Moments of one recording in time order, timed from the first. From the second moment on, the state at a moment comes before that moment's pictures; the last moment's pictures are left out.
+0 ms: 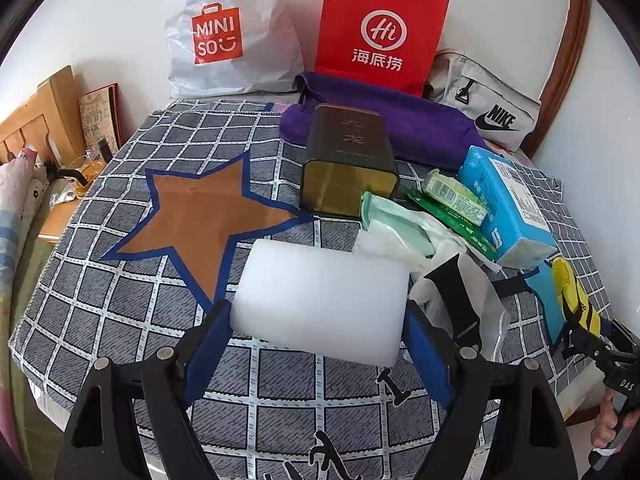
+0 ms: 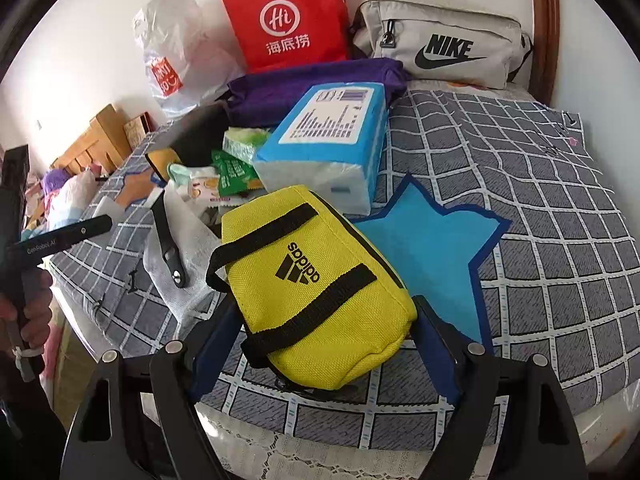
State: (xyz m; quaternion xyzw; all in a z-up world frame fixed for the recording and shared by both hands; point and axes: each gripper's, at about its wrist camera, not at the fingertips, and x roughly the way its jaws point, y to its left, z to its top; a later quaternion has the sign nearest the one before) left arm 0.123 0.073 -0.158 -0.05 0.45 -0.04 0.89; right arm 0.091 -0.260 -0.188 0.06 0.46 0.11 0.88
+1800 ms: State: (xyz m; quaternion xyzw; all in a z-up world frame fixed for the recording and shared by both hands) left arm 0.341 0.061 -0.098 -0.01 0.46 0.01 0.89; right arm 0.371 -0.262 -0.104 0.04 0.42 0.09 0.90
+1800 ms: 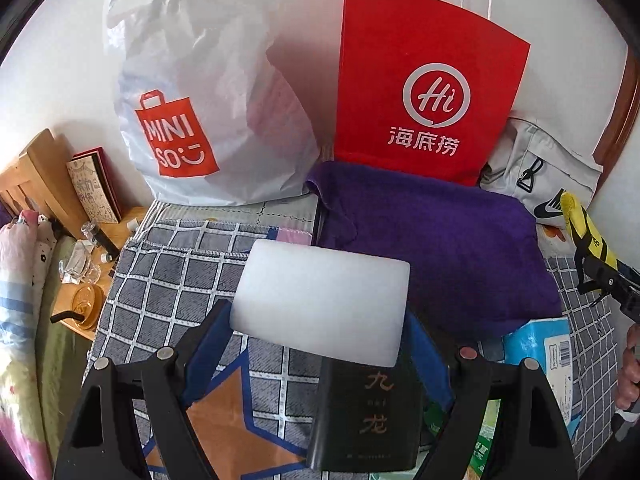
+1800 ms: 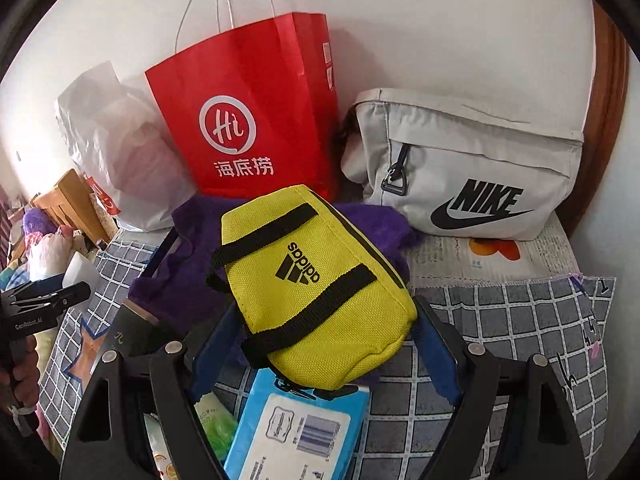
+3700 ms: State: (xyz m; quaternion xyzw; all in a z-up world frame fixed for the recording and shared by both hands) left arm 0.461 0.027 -0.134 -0.06 0.51 -0.03 0.86; right arm 0.427 -0.269 -0.143 0.01 0.47 0.09 0.88
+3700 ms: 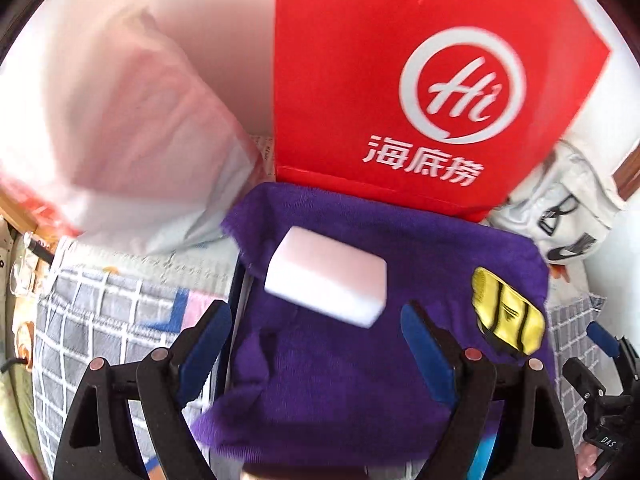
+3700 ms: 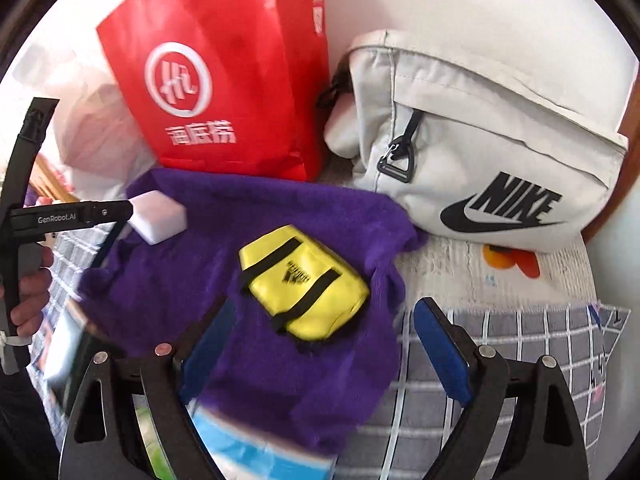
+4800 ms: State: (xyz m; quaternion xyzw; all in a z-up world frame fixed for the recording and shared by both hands) left arm 0.208 0.049 -0.139 -0.05 0.49 -0.05 0.87; right arm 0.167 -0.212 -0.149 -0.02 0.43 0.16 0.89
